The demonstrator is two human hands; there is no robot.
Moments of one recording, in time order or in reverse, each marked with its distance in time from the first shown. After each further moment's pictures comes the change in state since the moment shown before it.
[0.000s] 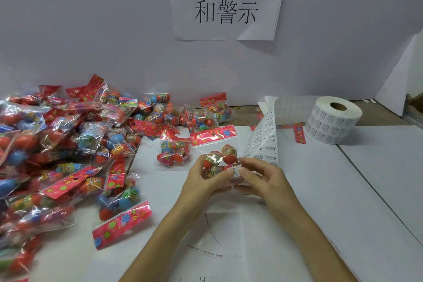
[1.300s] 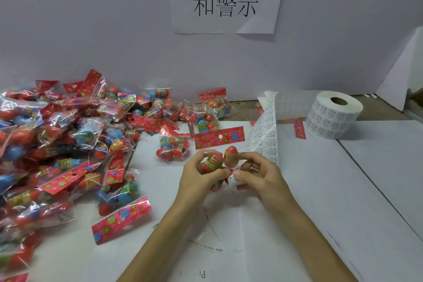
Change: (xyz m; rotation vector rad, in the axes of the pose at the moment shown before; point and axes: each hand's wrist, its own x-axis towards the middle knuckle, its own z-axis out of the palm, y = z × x) left_hand 0.002 0.000 0.001 0.095 0.160 0.013; right_hand 0.000 0.003 0.006 -0.050 -0.033 -0.035
